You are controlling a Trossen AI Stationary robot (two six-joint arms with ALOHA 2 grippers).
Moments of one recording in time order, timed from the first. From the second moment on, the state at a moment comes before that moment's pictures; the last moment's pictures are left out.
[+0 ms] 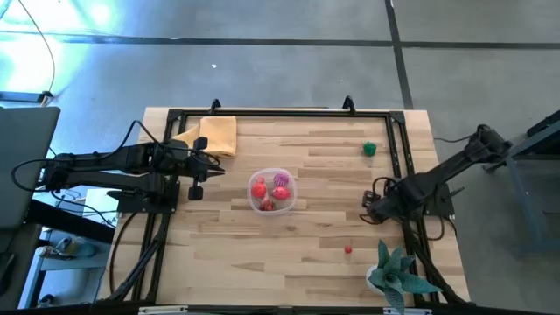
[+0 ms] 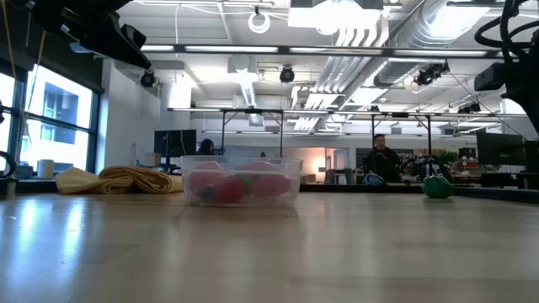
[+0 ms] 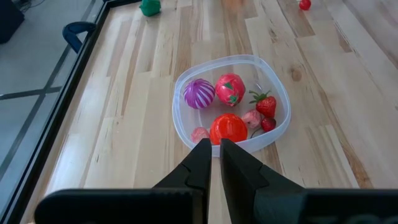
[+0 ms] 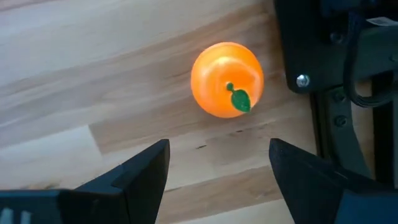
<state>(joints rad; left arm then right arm) 0.22 0.65 0.63 -0.58 -0.02 0.23 0.50 1.07 0.72 -1.22 0.02 2.34</state>
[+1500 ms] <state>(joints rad) 0.22 0.65 0.63 -0.58 -0.02 0.23 0.32 1.50 0.72 -1.16 0.01 2.29</state>
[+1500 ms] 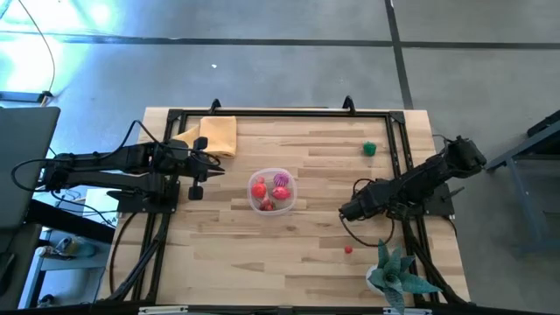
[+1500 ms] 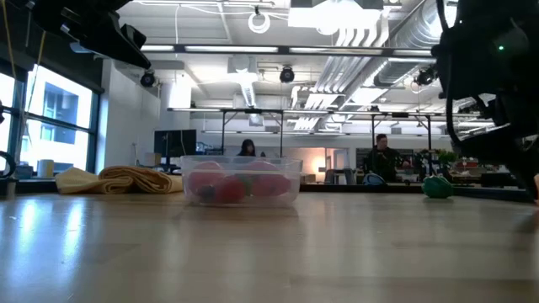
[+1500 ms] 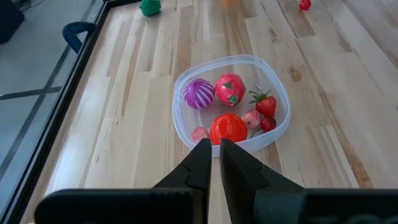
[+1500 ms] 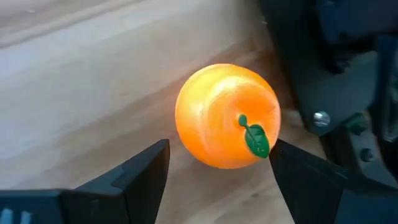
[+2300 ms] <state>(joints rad) 0.22 0.65 0.63 -0.58 -0.02 0.23 0.04 1.50 0.72 -0.94 0.09 1.86</state>
